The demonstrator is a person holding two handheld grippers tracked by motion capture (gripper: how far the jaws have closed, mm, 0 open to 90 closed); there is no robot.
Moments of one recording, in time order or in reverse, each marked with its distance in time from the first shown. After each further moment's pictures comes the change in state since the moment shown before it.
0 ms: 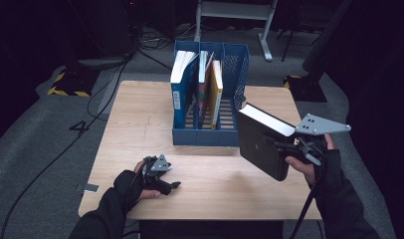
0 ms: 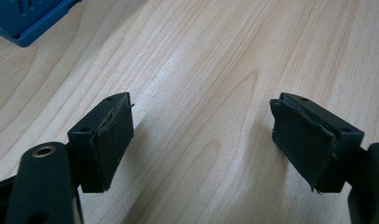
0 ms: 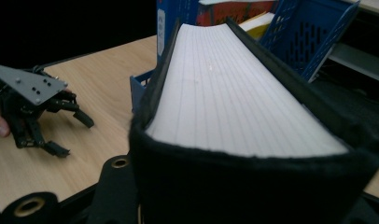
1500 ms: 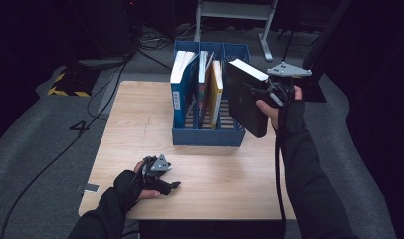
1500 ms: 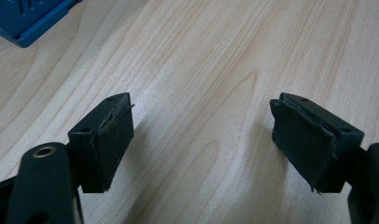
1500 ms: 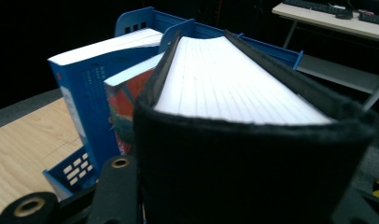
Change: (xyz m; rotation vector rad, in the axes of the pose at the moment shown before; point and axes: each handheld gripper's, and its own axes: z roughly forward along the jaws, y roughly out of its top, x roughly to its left) left arm 0.000 0.000 0.000 0.000 0.000 0.002; right arm -0.053 0.072 0.105 -0.056 -0.183 0.128
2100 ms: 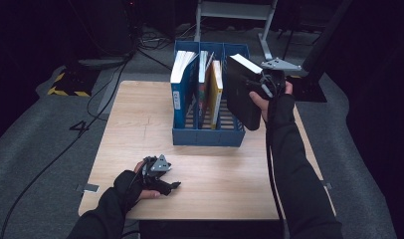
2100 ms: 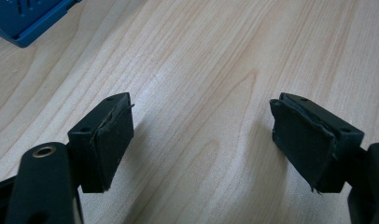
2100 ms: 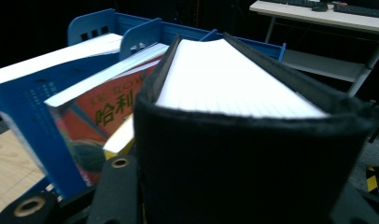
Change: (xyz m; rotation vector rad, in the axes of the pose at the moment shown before) left arm 0.000 0.000 0.000 -0.001 -0.004 0.001; right arm -0.014 -0.005 0.043 -0.020 -0.078 0.077
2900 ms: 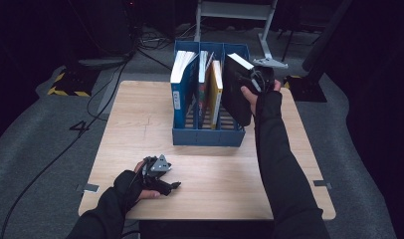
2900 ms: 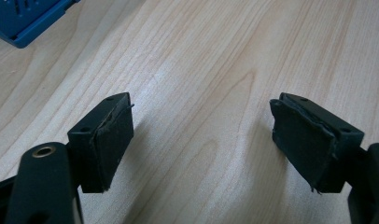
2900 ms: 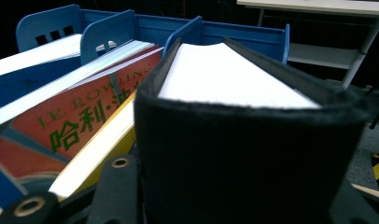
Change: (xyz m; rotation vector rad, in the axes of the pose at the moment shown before) left arm 0.000 0.000 0.000 0.000 -0.004 0.003; right arm -0.004 -0.009 0.047 -0.008 -0.041 0.079
